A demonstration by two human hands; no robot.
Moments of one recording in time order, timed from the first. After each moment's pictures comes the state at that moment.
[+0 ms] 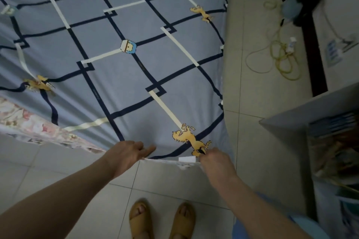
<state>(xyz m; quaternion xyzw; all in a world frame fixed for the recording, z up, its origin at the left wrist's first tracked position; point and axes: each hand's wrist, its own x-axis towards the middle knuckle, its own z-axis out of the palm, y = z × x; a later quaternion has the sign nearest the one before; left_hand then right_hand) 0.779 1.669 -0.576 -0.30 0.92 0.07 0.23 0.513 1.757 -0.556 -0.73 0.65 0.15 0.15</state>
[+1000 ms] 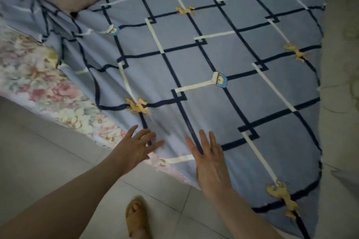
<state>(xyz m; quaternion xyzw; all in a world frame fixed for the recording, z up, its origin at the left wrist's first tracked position) 1.036 1.541 -0.561 -0.39 0.91 0.02 0.13 0.778 1.598 -0.552 -0.76 0.63 -0.03 0.16</state>
